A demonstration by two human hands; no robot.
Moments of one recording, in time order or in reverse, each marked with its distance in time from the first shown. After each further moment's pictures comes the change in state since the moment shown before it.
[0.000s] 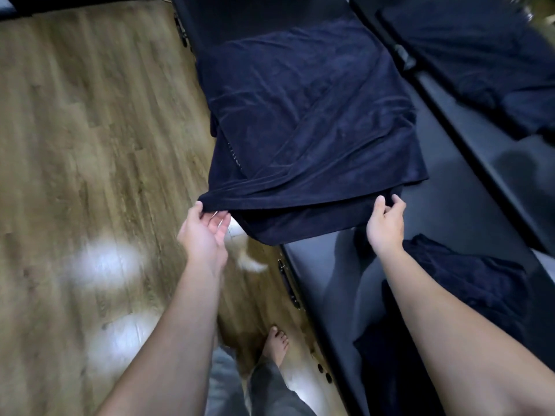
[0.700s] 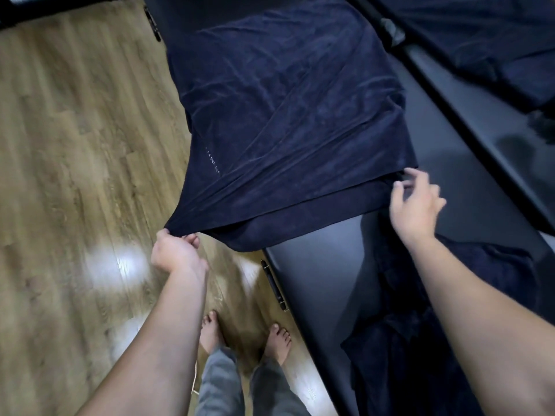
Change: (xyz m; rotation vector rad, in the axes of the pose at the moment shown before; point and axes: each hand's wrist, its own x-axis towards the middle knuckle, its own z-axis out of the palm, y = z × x) left_hand 0.013 -0.033 -0.004 0.146 0.480 0.157; right_hand 0.076 0.046 -0.053 -0.326 0.197 -0.385
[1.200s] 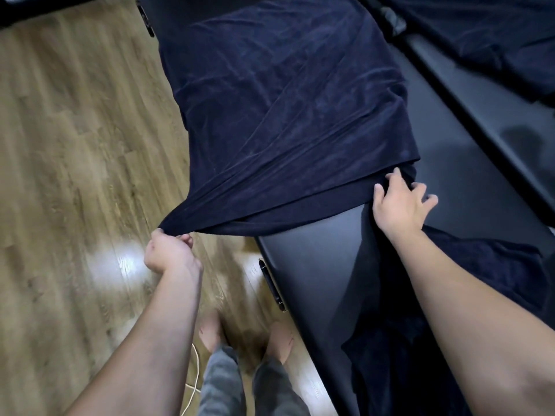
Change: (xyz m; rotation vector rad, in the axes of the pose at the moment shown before) left_hand 0.010 -0.007 0.004 0.019 0.033 0.066; right_hand 0.000 -0.005 0.029 -0.423 -0.214 0.058
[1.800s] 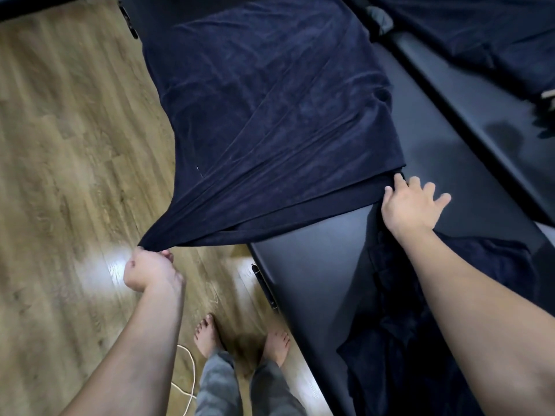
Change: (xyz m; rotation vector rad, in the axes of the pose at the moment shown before) left_hand 0.019 -0.002 -0.007 -0.025 0.093 -0.030; right_hand 0.010 0.024 -0.015 -0.270 0.025 0.033
